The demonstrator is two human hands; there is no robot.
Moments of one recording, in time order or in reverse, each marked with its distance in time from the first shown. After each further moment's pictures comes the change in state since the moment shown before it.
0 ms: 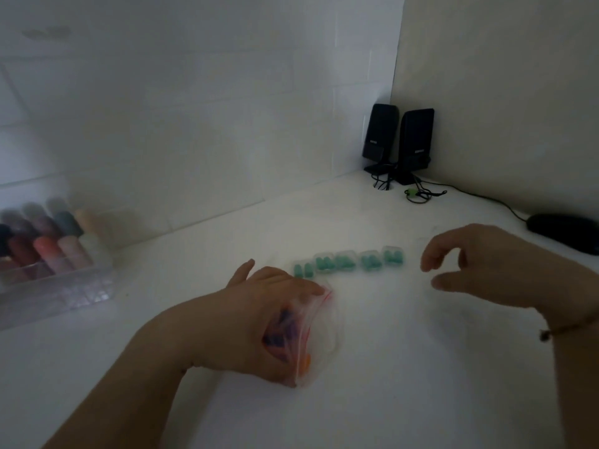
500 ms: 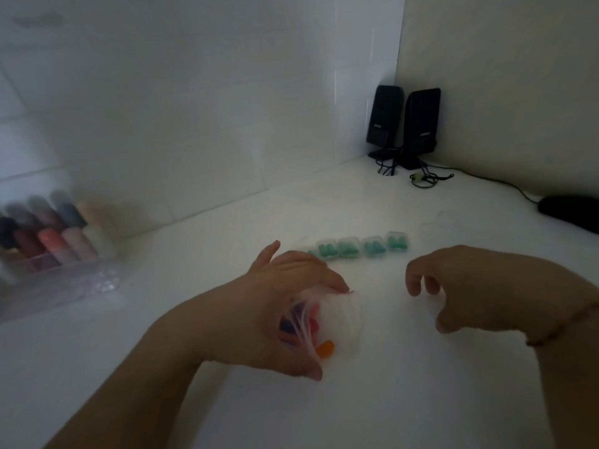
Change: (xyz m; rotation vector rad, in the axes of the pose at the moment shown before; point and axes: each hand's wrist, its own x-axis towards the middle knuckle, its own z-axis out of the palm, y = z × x) left_hand 0.007 0.015 0.005 -0.117 0.087 0.142; right_hand -0.010 -0.033 0.022 -0.277 -0.353 0.023
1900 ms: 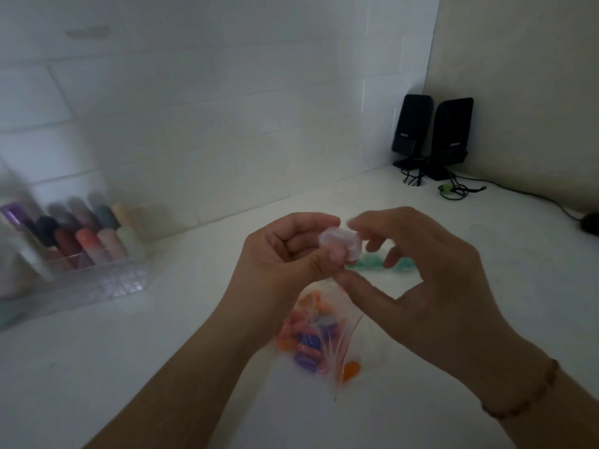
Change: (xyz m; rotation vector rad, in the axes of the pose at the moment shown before) left_hand 0.010 0.016 -0.005 -1.189 0.724 -0.102; right_hand 0.018 -0.073 0.014 0.519 1.195 -0.633
